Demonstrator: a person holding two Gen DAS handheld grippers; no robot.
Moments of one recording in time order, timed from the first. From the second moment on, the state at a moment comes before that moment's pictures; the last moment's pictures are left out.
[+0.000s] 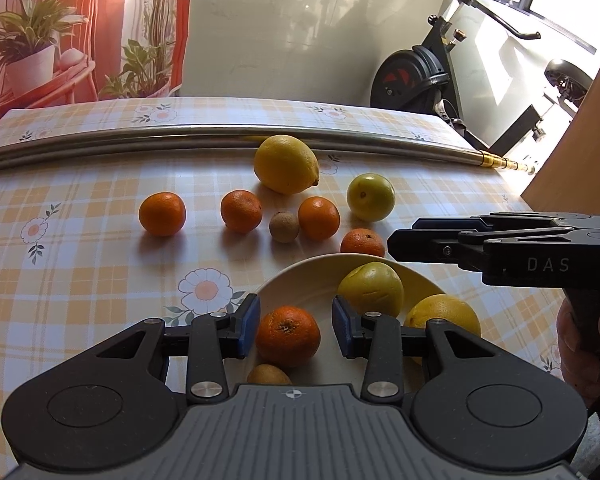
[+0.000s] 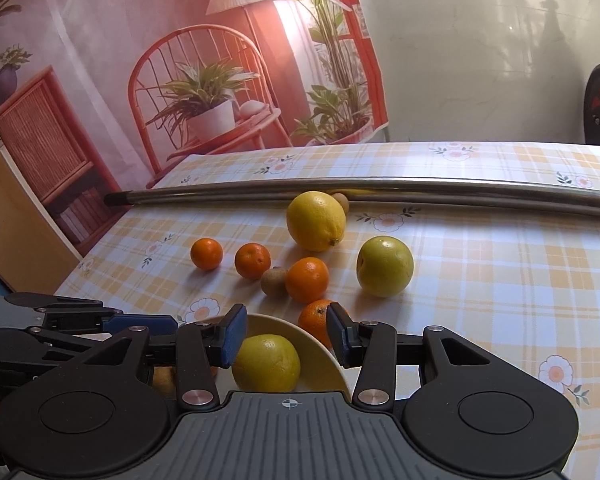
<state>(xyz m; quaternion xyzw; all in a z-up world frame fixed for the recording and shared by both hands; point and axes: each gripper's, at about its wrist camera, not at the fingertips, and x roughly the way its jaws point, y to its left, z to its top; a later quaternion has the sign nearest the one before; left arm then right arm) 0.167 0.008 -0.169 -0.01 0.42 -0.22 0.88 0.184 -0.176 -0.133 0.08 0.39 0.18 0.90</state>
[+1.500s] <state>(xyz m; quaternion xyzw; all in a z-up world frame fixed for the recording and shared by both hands) 0.214 0.072 -0.110 -0.06 0.35 -0.12 0.93 0.218 -0.206 -0.120 0.08 0.37 0.15 0.92</state>
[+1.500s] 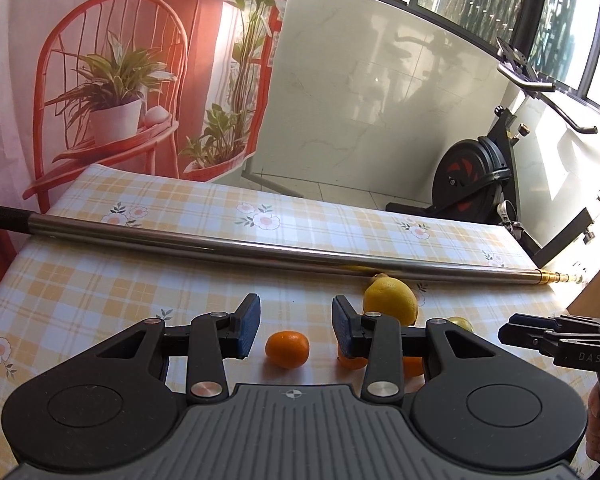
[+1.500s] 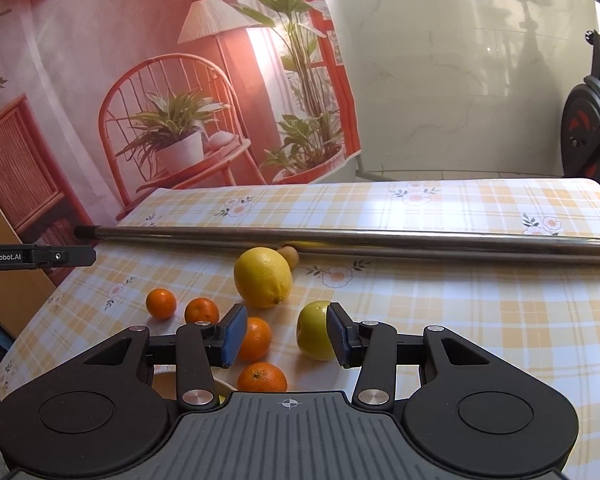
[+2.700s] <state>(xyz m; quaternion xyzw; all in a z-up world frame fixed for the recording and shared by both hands) 0.252 0.083 -0.156 -0.10 0.40 -0.09 0.91 0.335 -0.128 -0.175 -0.02 0.43 0.20 0.88</state>
